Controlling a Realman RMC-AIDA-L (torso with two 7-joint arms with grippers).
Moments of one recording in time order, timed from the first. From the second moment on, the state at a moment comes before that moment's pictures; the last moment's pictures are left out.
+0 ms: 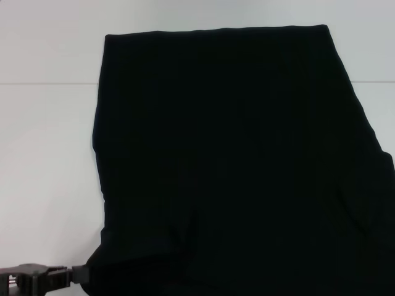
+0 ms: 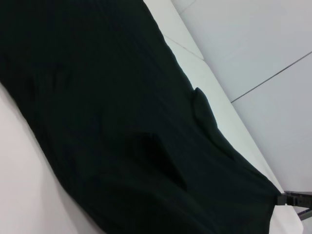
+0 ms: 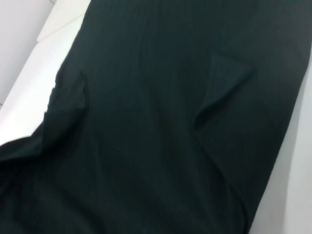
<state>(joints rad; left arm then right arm) -0.37 -2.09 0.24 0.83 2.47 1.95 -1.86 0.26 1.93 -0.22 -0.73 -2.51 -1.81 1.80</state>
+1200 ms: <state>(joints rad) -0.90 -1.95 0.21 0.47 2.37 1.02 -1.85 0.80 1.88 -0.24 -0.50 -2.49 -1.16 1.95</state>
